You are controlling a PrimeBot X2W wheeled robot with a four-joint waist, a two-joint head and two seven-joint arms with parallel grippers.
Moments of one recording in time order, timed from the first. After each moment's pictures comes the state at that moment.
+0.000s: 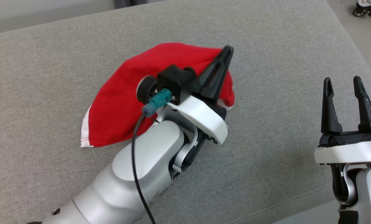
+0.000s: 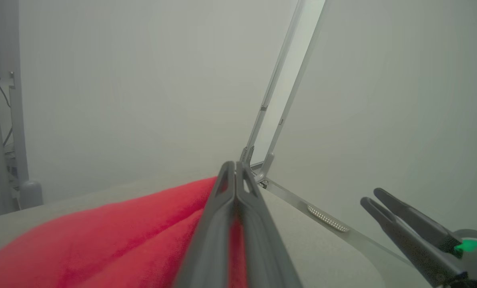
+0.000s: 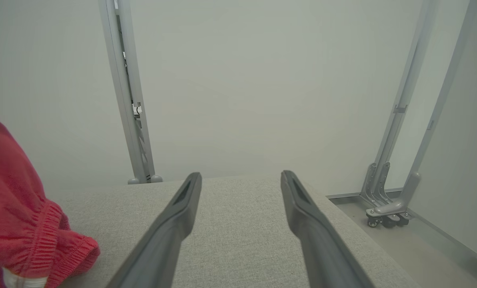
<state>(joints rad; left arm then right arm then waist) -0.83 0.05 -0.89 0.33 -0.79 0.18 -0.26 -0.28 -0.05 -0.06 0.11 0.15 0.13 -0.26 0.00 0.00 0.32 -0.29</state>
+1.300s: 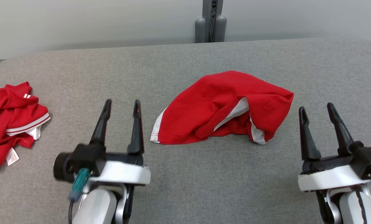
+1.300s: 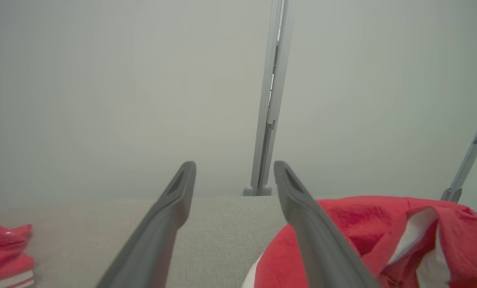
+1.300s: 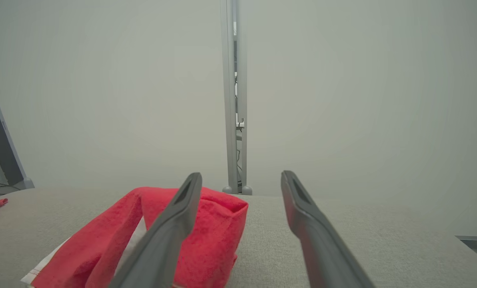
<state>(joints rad) -0.26 0.08 -0.35 0.10 -0.32 0.20 -0.26 -0.17 -0.05 0.02 0.09 0.11 0.13 -0.26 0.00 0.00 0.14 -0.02</state>
